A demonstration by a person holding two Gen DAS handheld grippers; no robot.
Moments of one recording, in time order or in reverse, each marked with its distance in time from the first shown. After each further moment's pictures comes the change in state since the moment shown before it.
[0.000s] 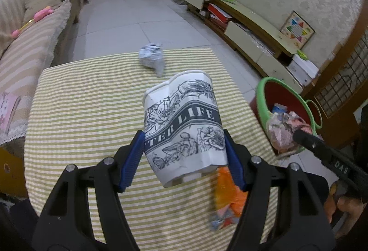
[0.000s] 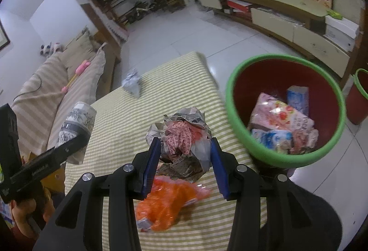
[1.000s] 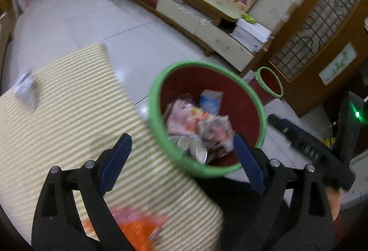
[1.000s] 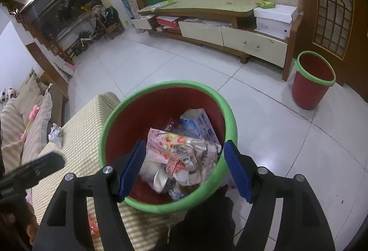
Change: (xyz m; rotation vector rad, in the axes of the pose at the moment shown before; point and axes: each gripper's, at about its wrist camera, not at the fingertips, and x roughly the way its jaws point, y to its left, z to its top) left arm 0.085 -0.161 0.041 0.199 0.152 -0.258; right arm -0.023 -0.163 0.030 0.212 -0.095 -0.244
